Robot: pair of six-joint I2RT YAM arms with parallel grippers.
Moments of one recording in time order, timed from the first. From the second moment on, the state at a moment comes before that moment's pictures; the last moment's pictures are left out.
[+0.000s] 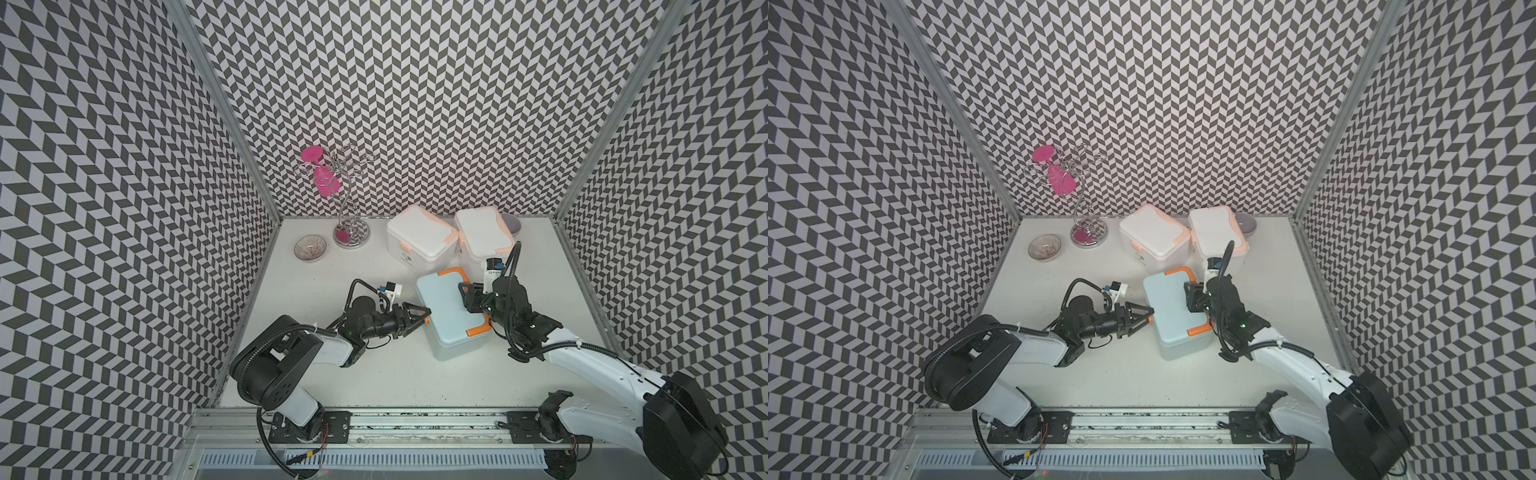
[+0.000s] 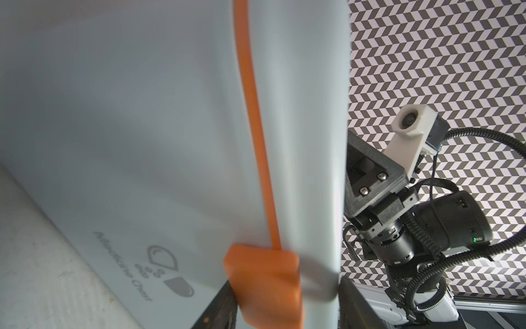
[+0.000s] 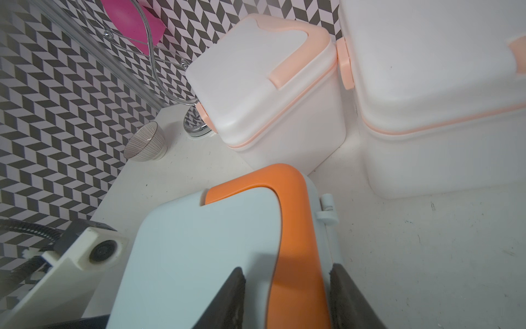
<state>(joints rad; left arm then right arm) -0.63 1.57 0.39 1.04 0.69 -1.35 0.58 1.17 0.61 0.05 0.09 0.51</state>
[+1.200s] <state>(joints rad) -0.64 1.28 0.41 0.58 0.58 -1.22 0.63 1.19 0.61 0.06 0.14 0.53</state>
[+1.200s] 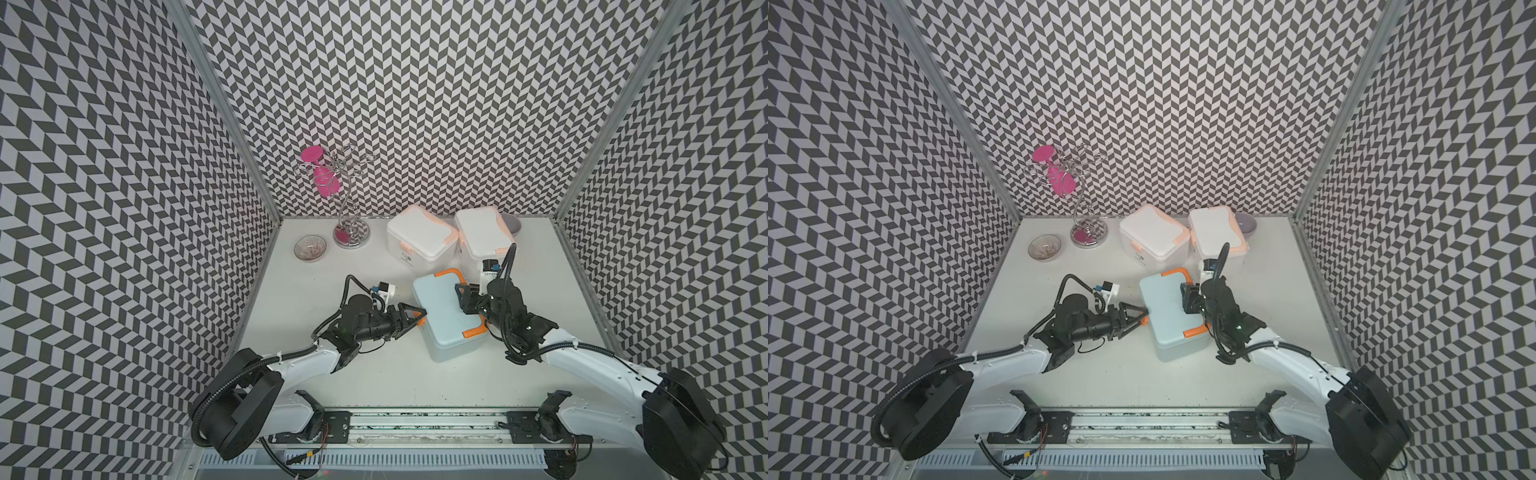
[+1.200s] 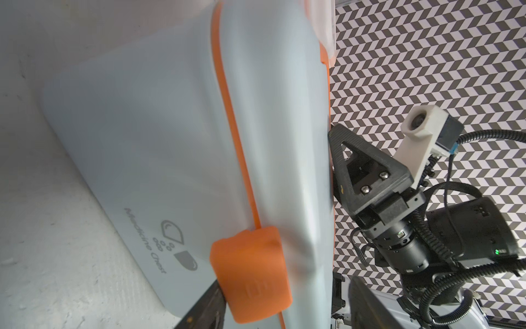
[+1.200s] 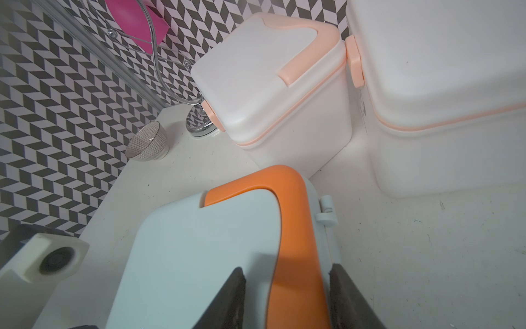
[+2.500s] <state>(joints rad) -0.64 1.27 0.66 0.06 0.41 -1.00 0.63 1.20 0.61 0.09 0.12 0.53</state>
